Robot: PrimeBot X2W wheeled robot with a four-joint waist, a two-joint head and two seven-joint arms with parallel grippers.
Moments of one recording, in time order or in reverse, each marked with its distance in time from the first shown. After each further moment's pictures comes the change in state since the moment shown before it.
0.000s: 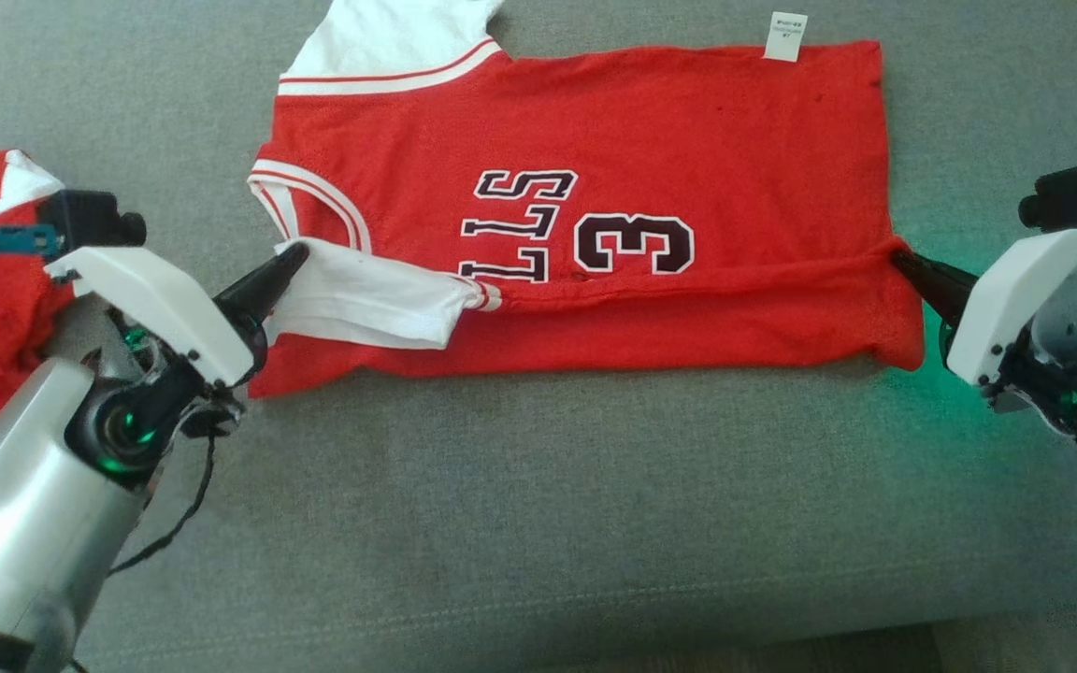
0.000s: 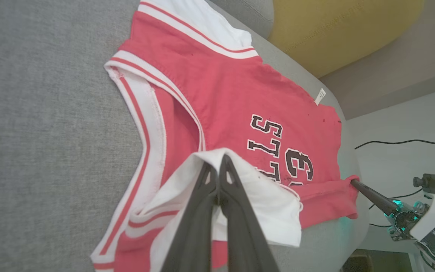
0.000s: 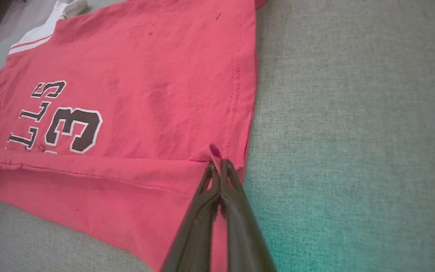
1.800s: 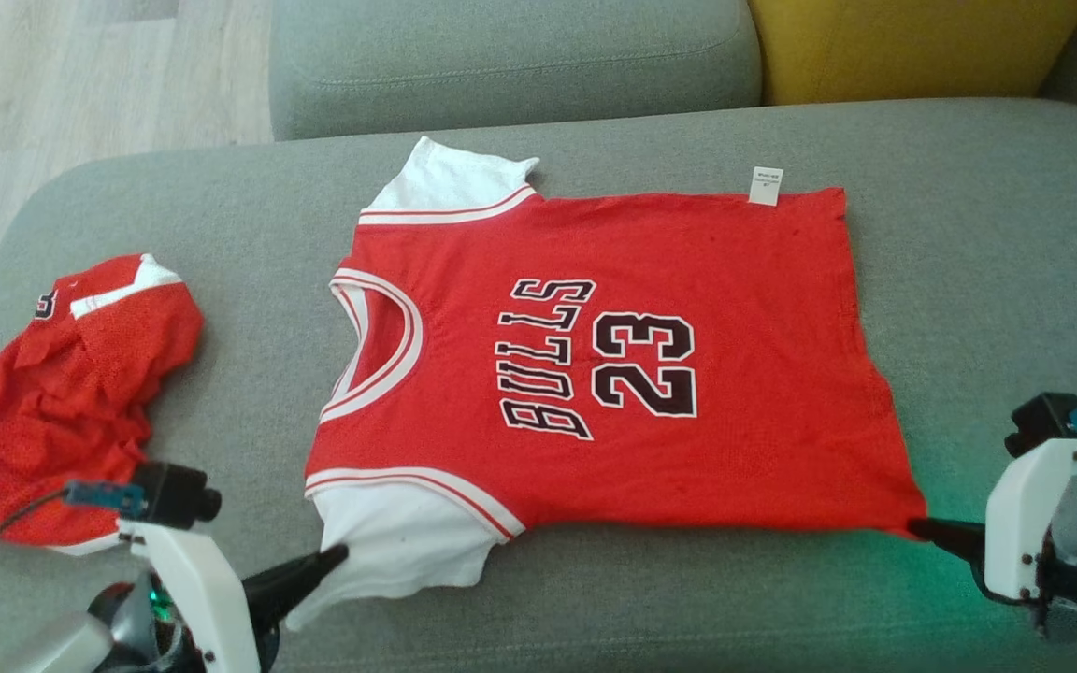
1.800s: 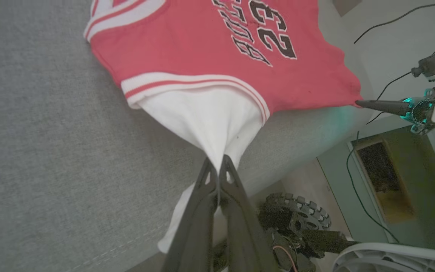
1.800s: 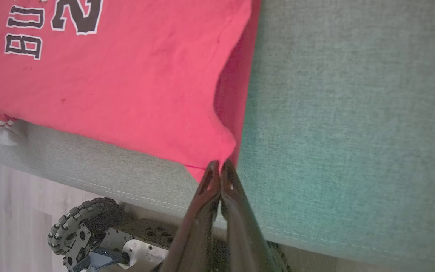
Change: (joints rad) left arm 0.407 0.224 -0.164 -0.301 0.106 -0.086 0.016; right arm 0.310 -0.158 0.096 -0.161 0.166 0.000 0.217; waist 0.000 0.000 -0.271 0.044
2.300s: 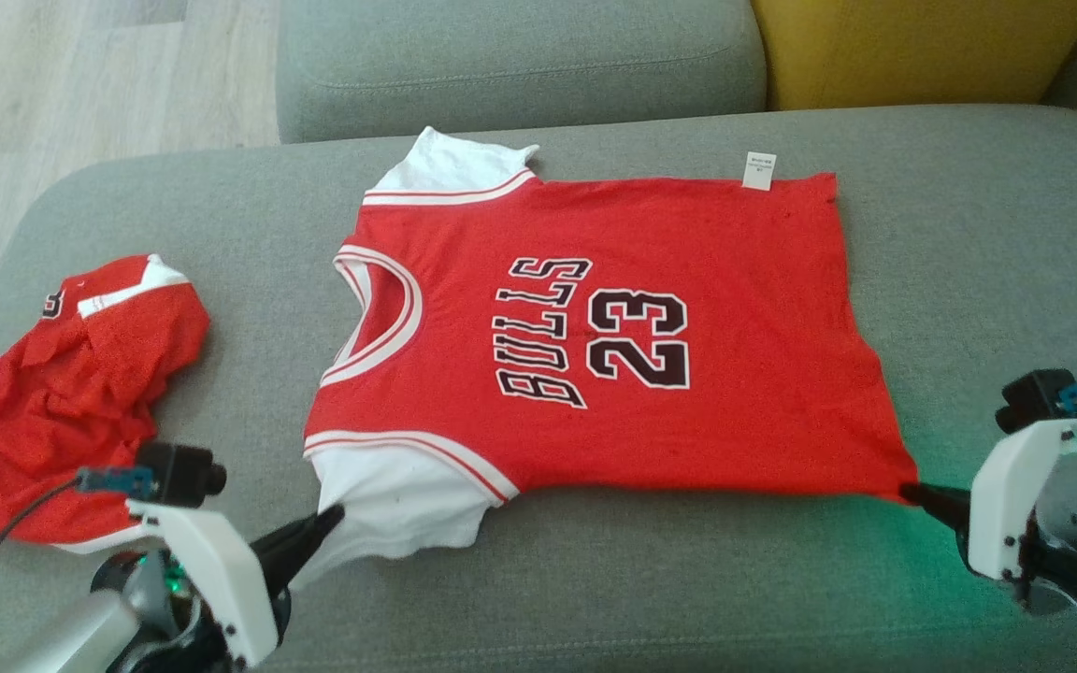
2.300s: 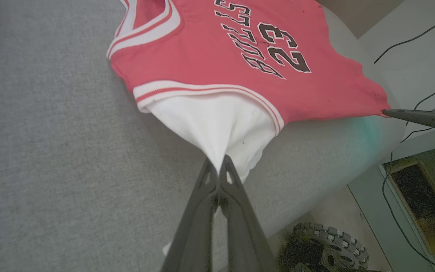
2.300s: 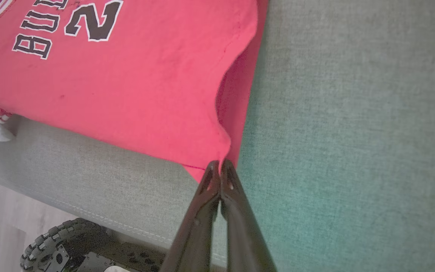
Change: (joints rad) left arm -0.077 -0.105 -0.005 0.170 0.131 -0.005 -0.121; right arm -0.054 0.059 0.010 0.083 -0.099 0.000 -0.107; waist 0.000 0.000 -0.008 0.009
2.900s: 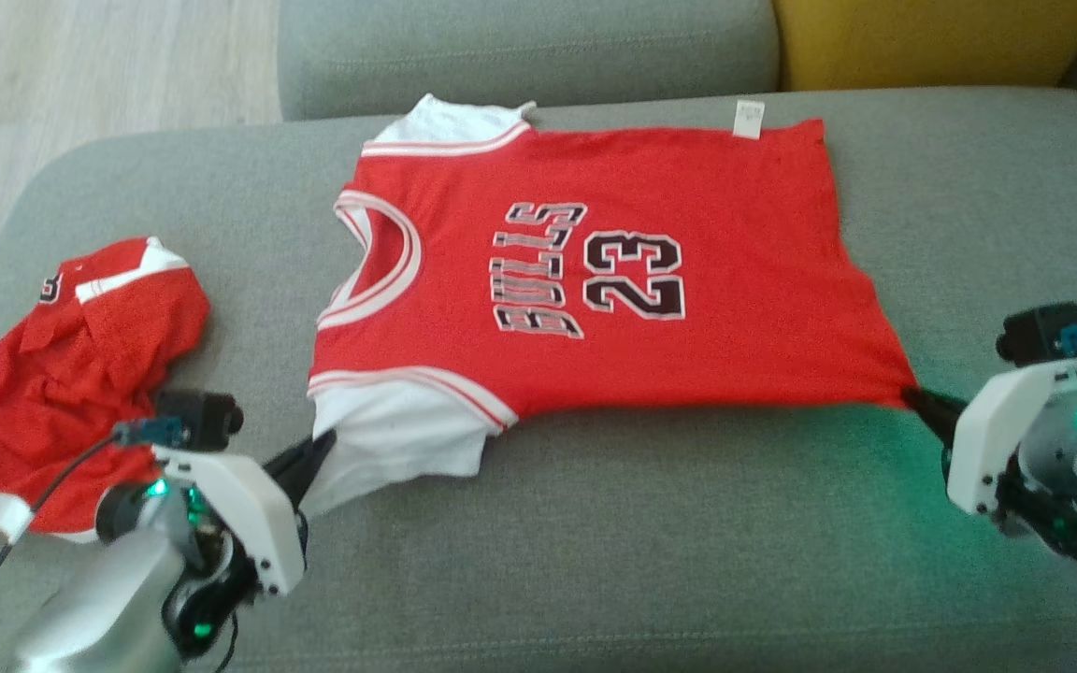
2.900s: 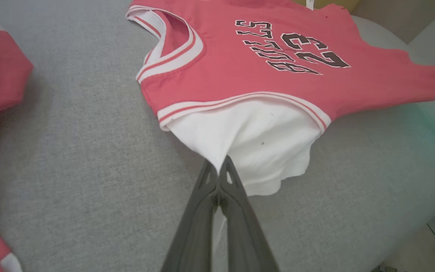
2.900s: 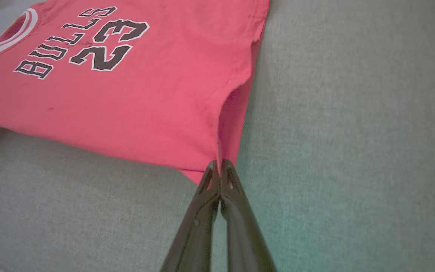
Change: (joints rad) left arm -0.150 -0.166 0.017 0.303 0.238 0.000 -0.148; right arm -0.103 0.107 -0.046 0.159 -0.183 0.000 -0.179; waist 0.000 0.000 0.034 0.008
